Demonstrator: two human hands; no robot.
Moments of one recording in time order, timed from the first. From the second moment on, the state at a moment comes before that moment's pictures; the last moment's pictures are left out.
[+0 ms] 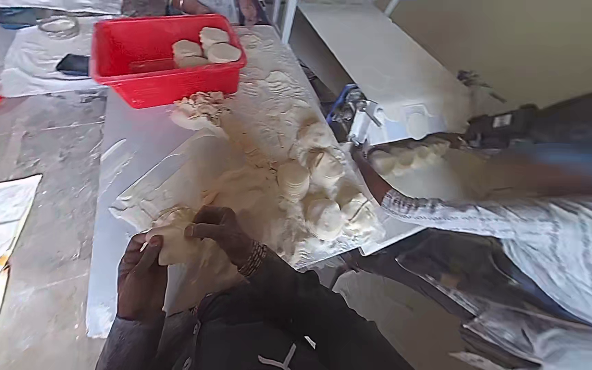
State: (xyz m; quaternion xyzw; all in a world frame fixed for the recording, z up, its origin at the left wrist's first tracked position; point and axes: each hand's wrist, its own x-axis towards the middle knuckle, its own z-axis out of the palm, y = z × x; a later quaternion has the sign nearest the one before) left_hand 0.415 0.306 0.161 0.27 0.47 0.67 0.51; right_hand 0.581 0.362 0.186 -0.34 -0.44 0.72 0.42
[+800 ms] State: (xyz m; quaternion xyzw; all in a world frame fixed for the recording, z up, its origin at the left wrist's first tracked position) left_hand 0.411 0.314 0.156 0.24 0.53 0.62 0.53; right_hand 0.578 0.387 0.184 -0.42 -0.39 0.72 0.39
